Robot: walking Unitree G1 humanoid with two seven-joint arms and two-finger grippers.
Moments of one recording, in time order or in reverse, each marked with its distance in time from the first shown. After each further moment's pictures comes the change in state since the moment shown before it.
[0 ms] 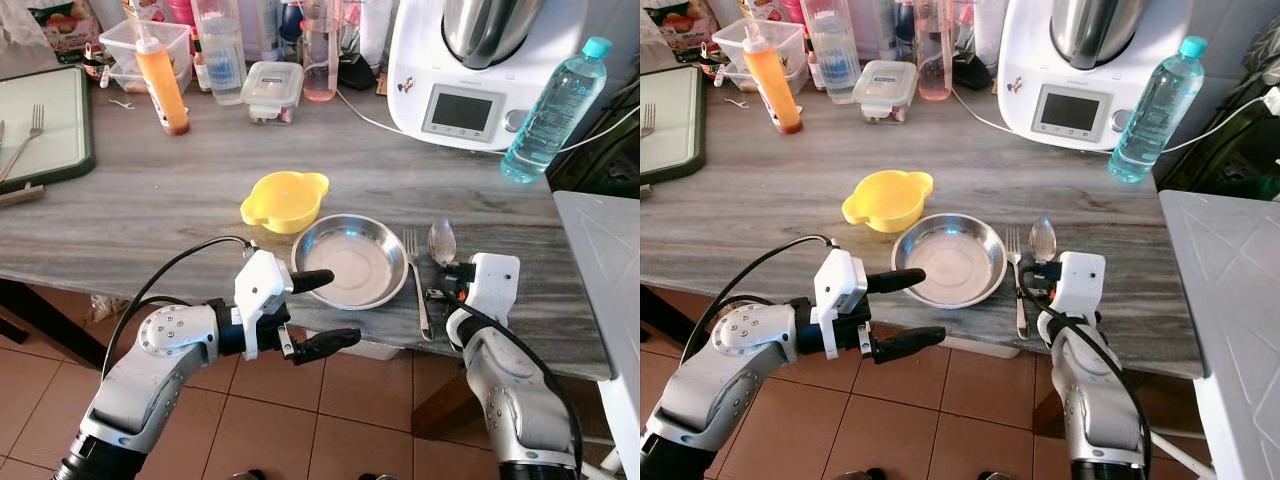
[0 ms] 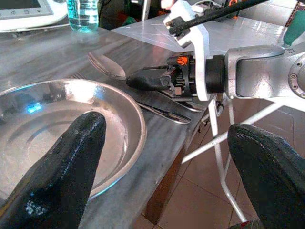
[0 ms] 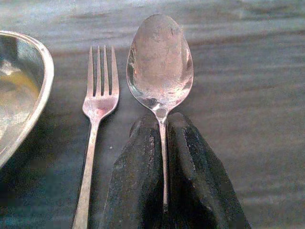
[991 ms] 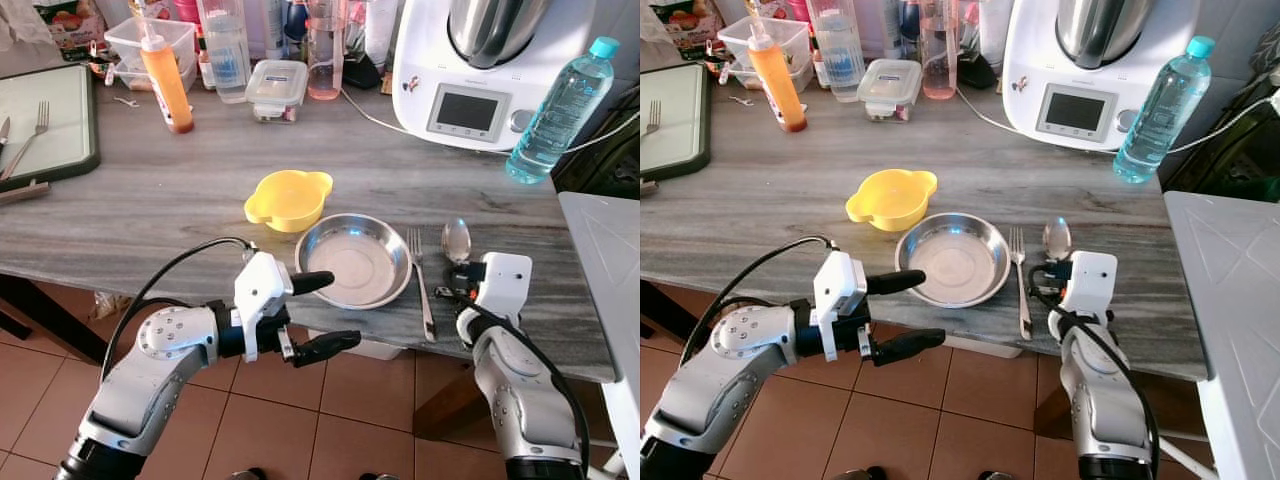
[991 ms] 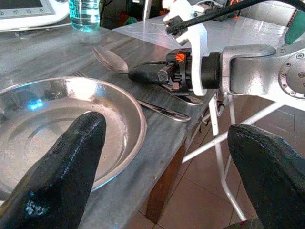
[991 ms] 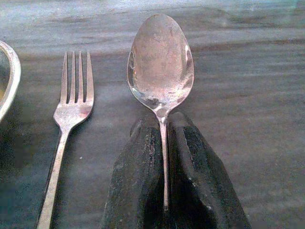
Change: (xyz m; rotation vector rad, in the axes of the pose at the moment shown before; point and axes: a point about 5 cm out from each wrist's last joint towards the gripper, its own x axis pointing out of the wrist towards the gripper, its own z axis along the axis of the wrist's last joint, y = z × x) left arm -0.001 -0.002 0.000 0.003 0.000 -0.003; right arm 0.004 -0.014 0.000 -0.019 -0.027 -0.059
